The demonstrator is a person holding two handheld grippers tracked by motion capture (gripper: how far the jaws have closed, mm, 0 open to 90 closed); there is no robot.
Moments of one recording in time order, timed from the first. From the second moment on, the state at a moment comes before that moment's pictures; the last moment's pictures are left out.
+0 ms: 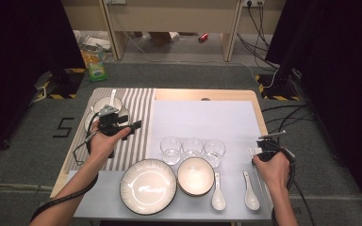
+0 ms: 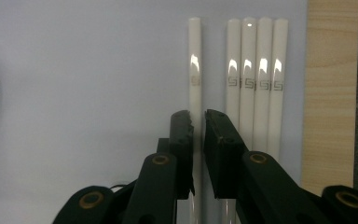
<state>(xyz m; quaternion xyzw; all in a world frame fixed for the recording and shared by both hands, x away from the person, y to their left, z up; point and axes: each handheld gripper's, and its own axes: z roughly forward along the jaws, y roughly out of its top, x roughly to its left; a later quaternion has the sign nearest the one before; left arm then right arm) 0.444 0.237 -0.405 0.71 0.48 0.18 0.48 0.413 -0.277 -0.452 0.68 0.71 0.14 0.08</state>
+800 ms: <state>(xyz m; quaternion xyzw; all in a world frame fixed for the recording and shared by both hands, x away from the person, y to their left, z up) 0.443 0.237 -0.407 0.71 0.48 0.18 0.48 0.466 -0.265 -0.441 0.68 0.71 0.15 0.10</state>
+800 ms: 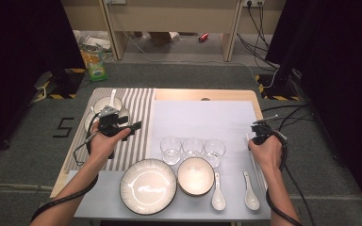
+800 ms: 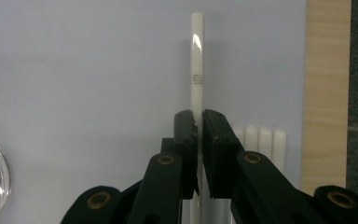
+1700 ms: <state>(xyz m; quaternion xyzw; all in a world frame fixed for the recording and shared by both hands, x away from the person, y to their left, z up) 0.446 0.235 -0.407 0.71 0.48 0.18 0.48 0.528 -0.253 -0.450 0.67 0.72 0.14 0.10</state>
